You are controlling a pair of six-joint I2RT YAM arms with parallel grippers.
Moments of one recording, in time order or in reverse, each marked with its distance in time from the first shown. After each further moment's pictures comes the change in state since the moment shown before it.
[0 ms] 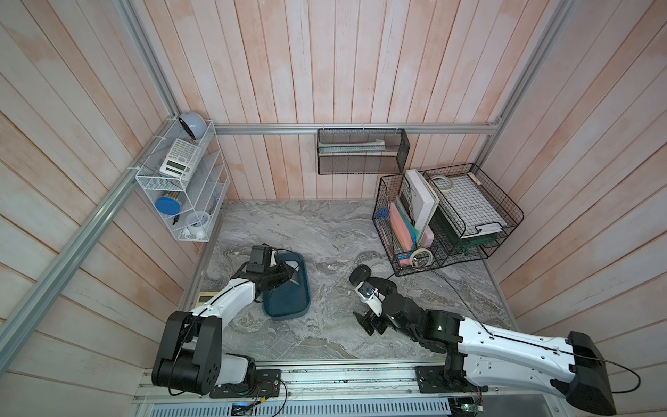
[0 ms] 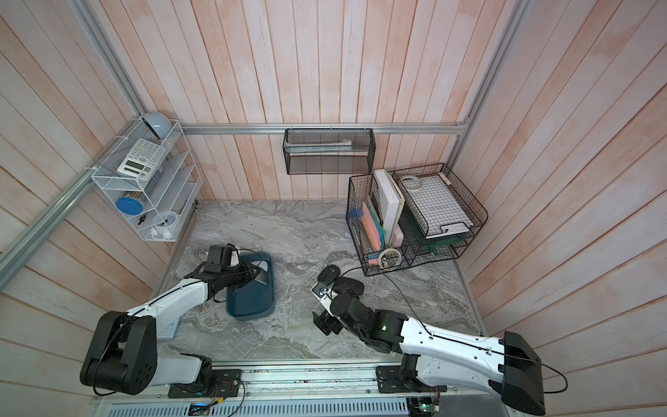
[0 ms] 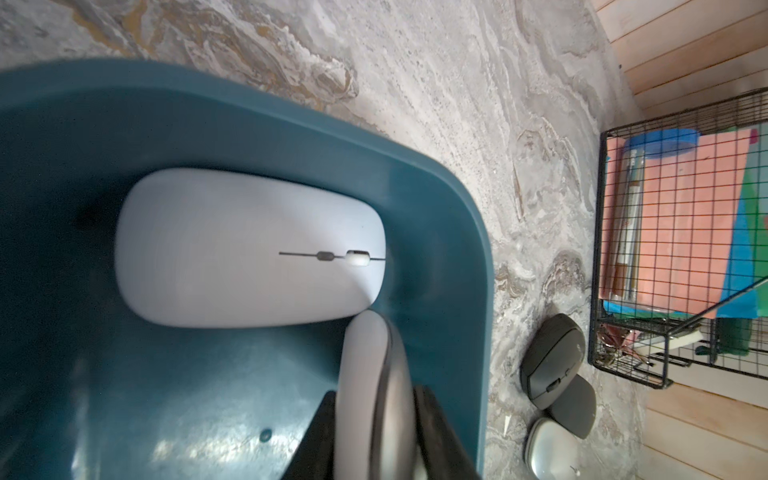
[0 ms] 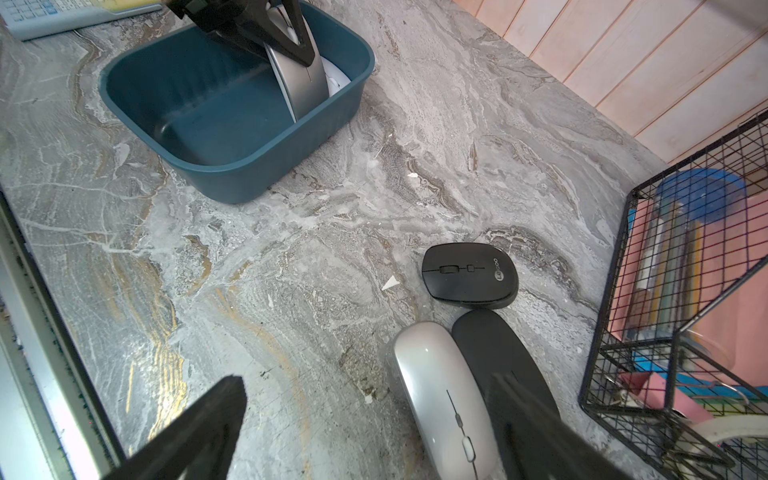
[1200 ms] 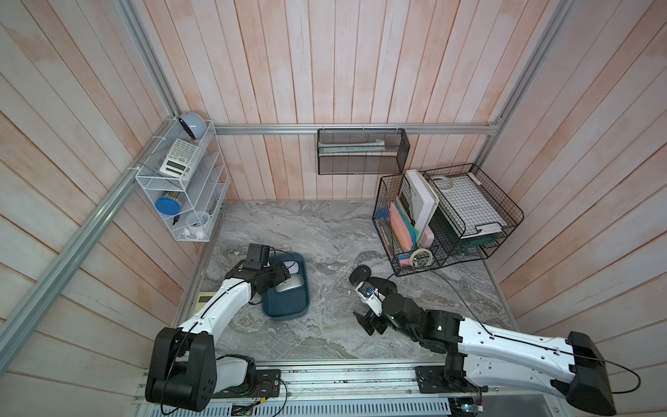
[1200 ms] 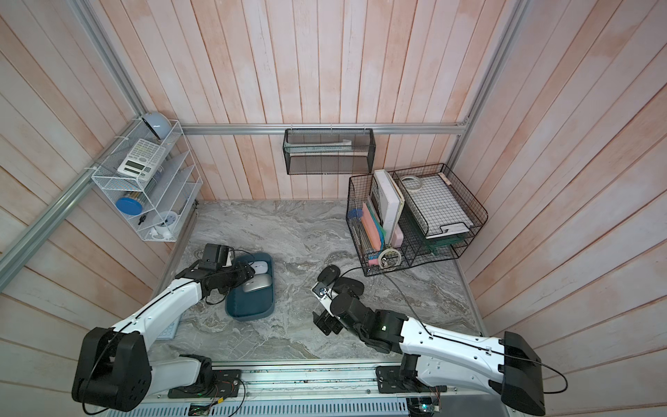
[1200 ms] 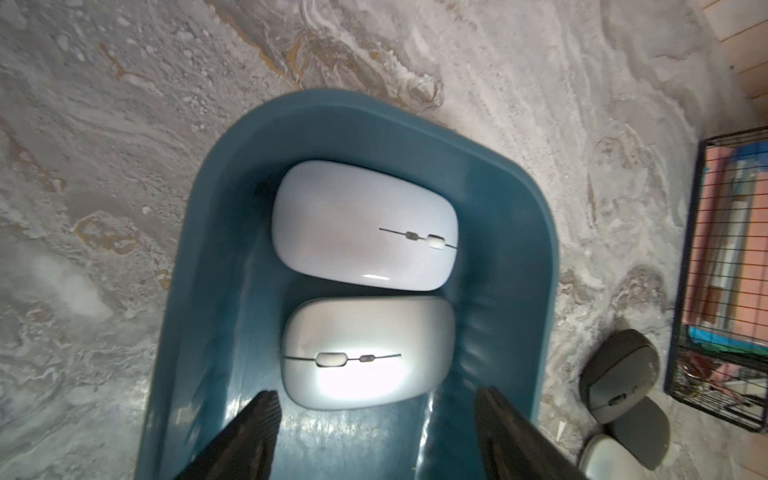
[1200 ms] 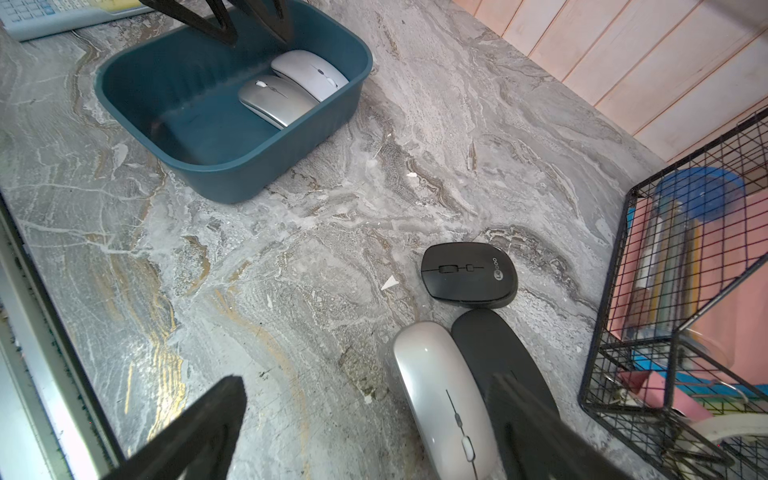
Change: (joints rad) left arm 0.002 -0.123 0.078 -0.287 -0.161 0.027; right arm -0.009 0.000 0.000 0.000 0.002 0.005
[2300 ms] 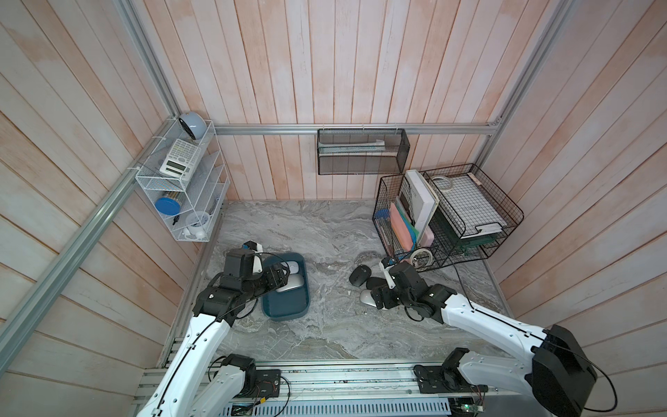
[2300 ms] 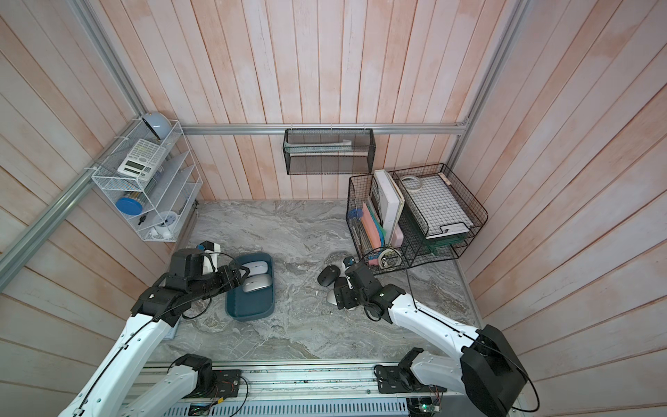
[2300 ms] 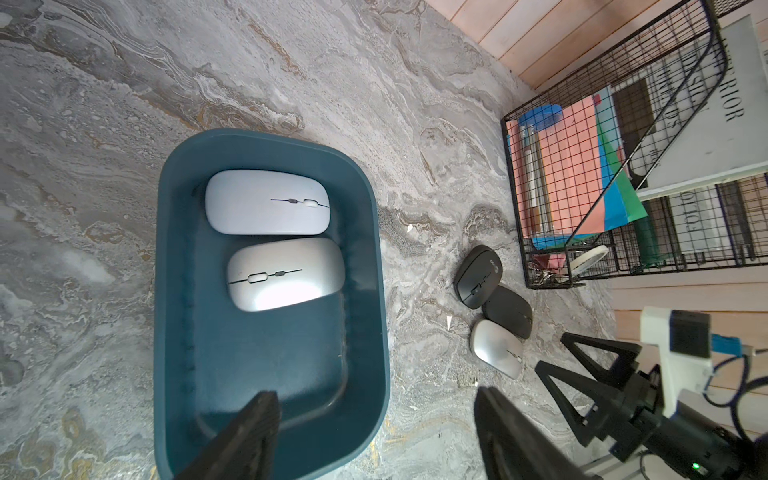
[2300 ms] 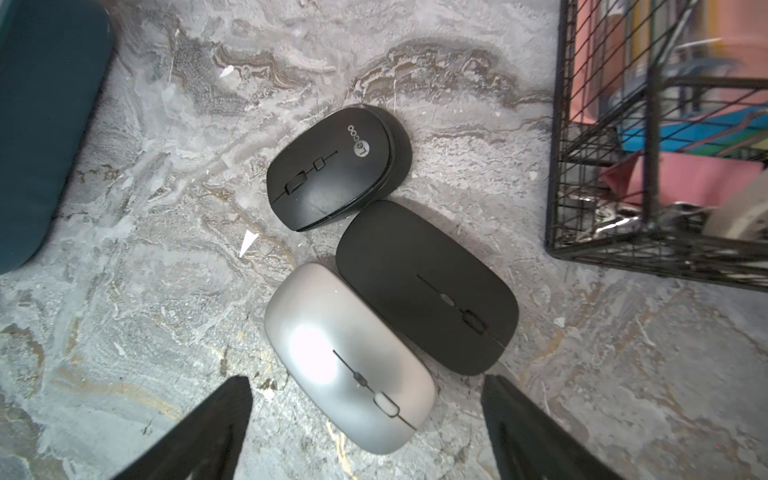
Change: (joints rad) left arm -0.048 -0.402 0.093 -0.287 0.100 0.098; right arm -0.452 0.226 0.067 -0.114 -0.258 0.257
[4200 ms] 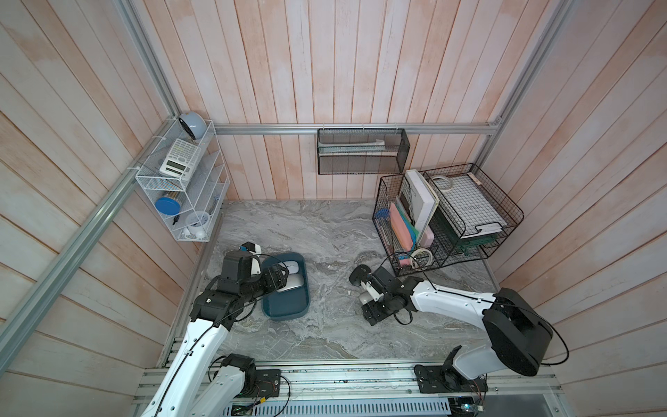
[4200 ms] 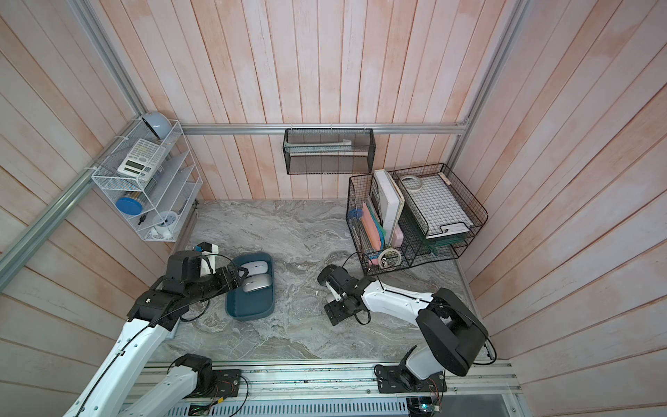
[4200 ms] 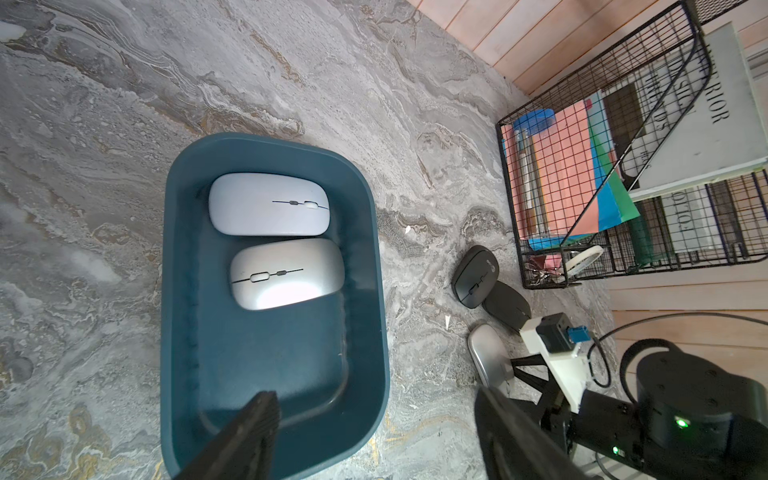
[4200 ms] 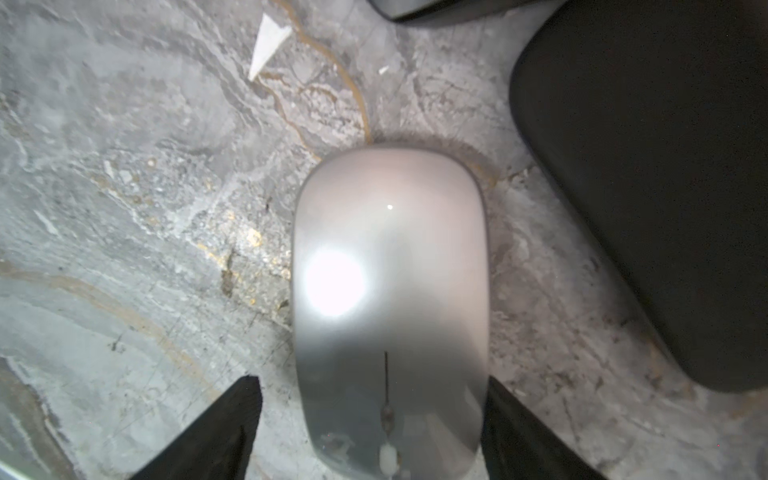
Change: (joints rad) left arm 0.000 -0.025 -0.004 -0.007 -0.005 0.000; right arm 0.109 0.286 0.100 -0.179 -0.100 -0.036
